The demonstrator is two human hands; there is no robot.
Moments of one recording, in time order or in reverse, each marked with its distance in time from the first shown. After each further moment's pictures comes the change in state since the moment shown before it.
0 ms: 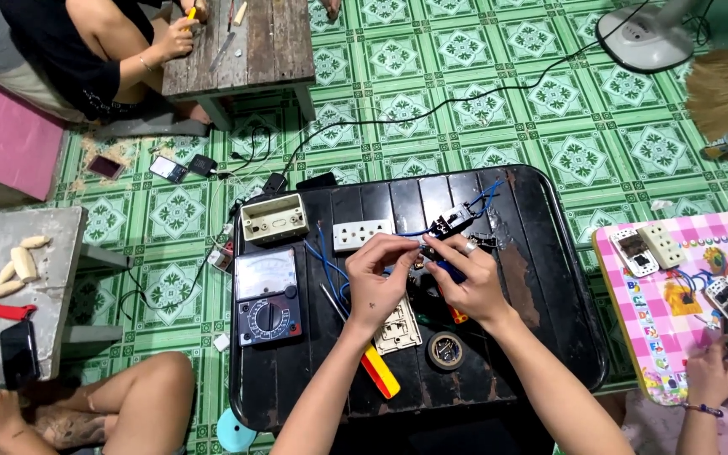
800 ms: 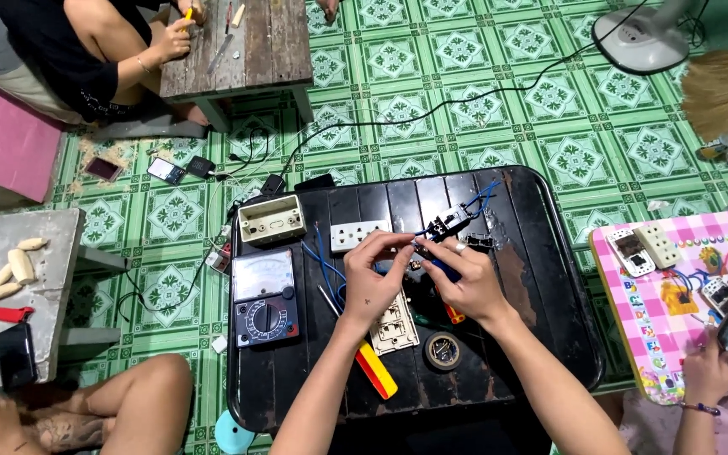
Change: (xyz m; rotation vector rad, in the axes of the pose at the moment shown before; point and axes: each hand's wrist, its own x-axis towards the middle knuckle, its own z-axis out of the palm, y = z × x) left_hand 0.006 0.001 -0.005 0.113 -0.074 -0.043; right_hand -0.012 0.014 0.000 -0.022 -0.078 0.079
